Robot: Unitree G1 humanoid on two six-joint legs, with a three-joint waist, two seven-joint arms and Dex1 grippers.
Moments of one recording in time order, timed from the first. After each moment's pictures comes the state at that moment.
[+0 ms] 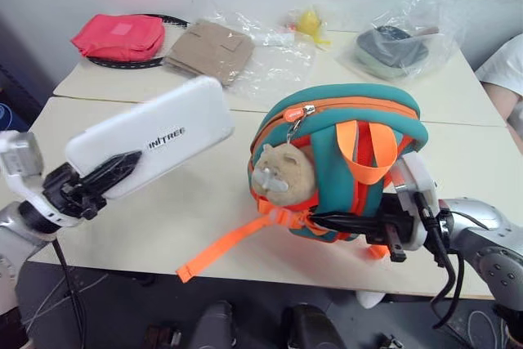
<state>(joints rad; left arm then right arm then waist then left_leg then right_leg) -0.07 0.72 0.70 -0.33 -1.18 0.85 -0.84 -0.18 -0.79 -0.10 -0.55 0.98 0.65 0.98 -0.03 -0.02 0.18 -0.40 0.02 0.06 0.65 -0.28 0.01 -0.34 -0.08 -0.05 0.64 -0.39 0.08</state>
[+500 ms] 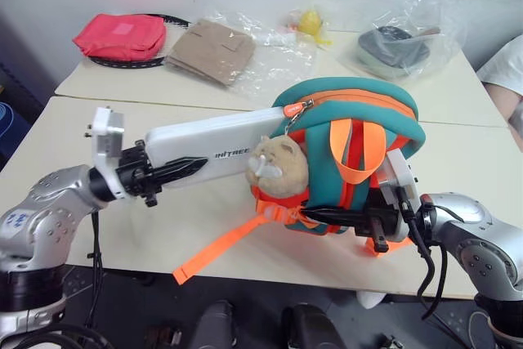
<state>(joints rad) -0.39 0.74 0.21 -0.17 -0.81 0.60 -1.03 -0.22 -0.75 -0.05 -0.52 0.89 0.64 1.00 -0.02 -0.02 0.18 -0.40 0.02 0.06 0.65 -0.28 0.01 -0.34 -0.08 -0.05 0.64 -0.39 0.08</state>
